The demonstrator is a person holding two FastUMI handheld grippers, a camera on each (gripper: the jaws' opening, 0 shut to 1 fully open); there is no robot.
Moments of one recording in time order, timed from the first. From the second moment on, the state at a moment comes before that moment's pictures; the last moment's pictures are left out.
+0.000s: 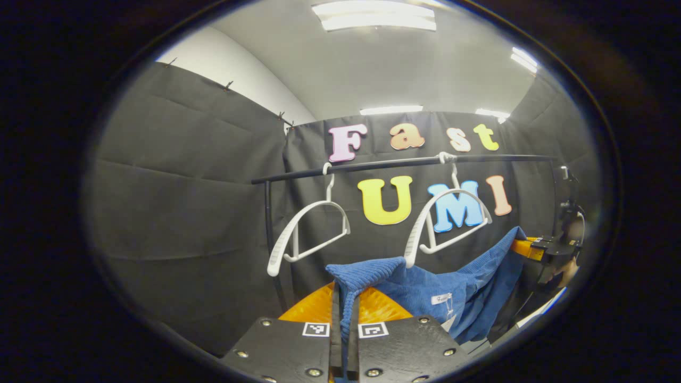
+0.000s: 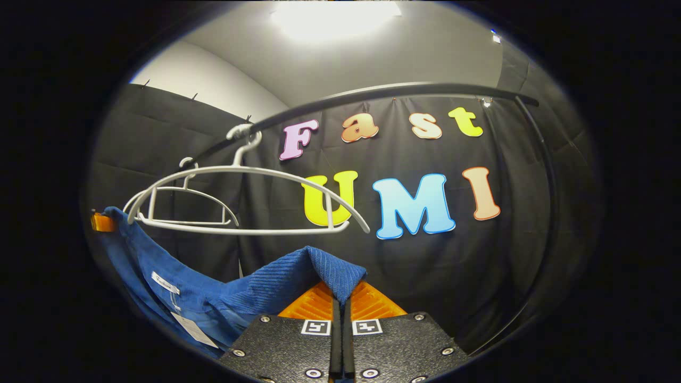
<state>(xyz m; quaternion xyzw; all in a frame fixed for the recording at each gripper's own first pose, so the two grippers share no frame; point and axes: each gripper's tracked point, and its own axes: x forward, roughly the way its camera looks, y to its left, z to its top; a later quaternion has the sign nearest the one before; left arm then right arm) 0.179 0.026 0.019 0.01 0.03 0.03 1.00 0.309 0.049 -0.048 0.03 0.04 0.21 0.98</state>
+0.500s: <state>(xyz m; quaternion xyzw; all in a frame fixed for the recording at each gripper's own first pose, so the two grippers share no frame) 0.124 -0.054 0.008 -0.01 0.03 -0.10 0.99 0.196 0.066 -0.012 0.06 0.04 0.22 0.97</state>
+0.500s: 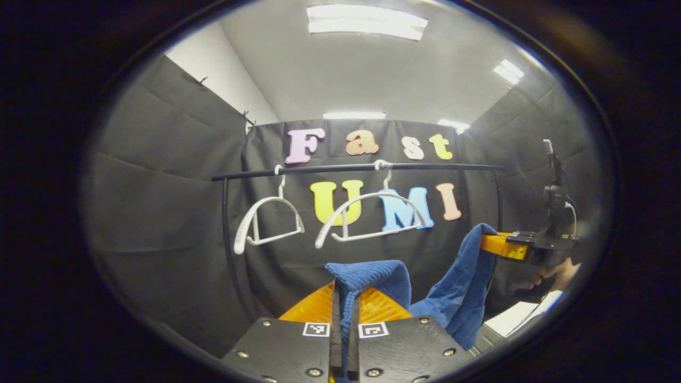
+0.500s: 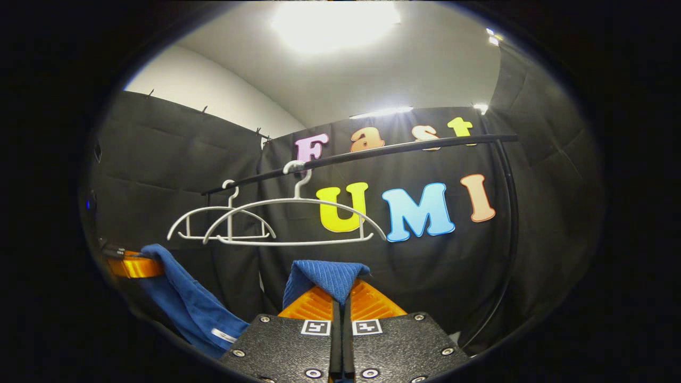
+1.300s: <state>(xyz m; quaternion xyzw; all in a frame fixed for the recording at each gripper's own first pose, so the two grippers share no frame) 0.094 -0.118 -0.133 -0.04 0.13 -0.14 0.98 0.100 0.109 -0.159 0.03 0.19 0.25 0.95</state>
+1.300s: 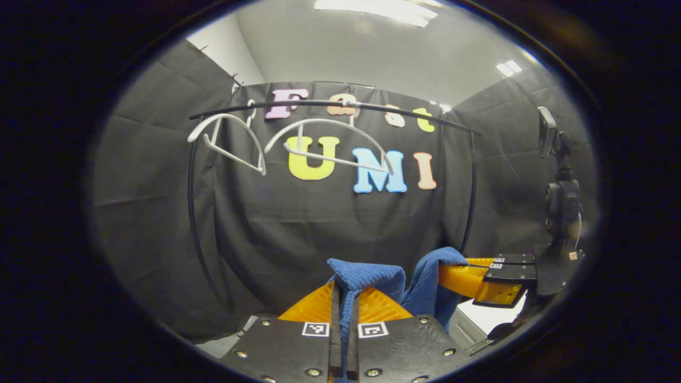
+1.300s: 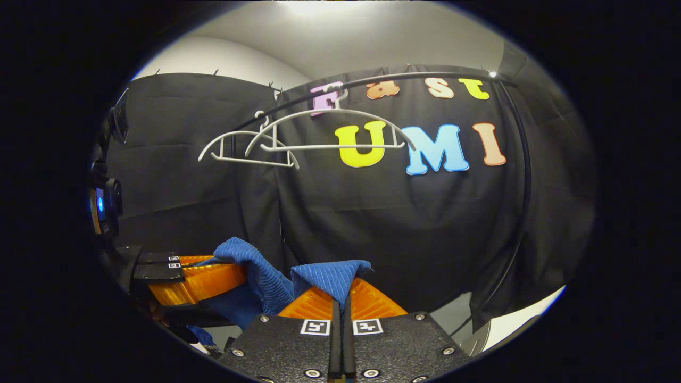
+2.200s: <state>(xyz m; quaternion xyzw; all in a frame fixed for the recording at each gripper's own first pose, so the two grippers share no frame) 0.053 -0.111 -0.368 0.00 0.39 -0.09 0.92 0.022 0.104 -0.344 -0.10 0.41 0.26 0.87</state>
